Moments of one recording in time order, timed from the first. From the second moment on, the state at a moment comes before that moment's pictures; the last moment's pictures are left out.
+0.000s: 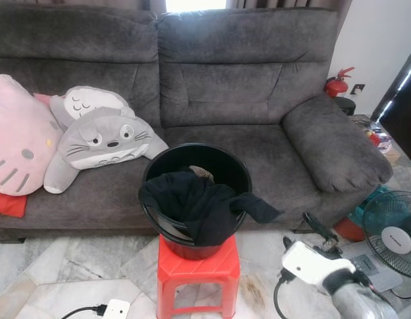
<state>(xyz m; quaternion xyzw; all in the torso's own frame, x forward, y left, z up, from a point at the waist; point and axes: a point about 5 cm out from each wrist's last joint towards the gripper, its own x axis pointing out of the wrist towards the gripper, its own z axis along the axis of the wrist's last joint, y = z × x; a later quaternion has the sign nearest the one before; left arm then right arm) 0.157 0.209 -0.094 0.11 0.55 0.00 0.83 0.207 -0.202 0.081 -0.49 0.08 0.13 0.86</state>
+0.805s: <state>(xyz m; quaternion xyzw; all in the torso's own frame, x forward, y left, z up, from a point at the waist) 0.157 0.209 -0.094 0.11 0.55 0.00 0.83 0.243 -0.198 0.077 -0.52 0.03 0.14 0.84</state>
